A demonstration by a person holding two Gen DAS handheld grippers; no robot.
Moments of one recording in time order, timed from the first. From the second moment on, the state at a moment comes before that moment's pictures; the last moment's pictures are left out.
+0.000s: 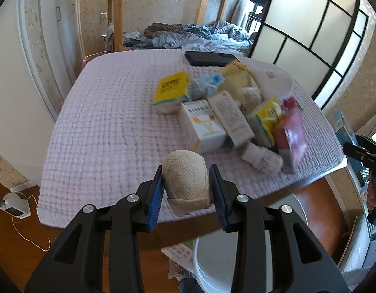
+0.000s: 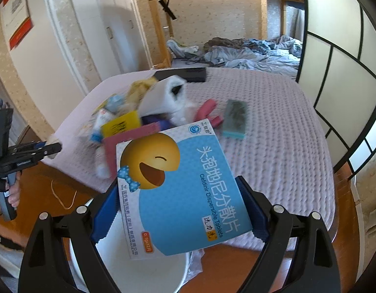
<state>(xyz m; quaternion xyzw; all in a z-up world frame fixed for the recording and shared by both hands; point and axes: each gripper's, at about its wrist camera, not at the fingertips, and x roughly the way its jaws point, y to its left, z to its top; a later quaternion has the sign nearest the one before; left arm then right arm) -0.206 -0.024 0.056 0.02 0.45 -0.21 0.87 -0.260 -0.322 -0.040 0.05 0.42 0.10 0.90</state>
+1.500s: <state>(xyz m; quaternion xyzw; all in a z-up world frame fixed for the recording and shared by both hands) -0.286 -0.101 -0.040 0.11 0.54 -0.29 0.78 -0.302 -0.241 -0.155 0.06 0.54 0.11 0.83</state>
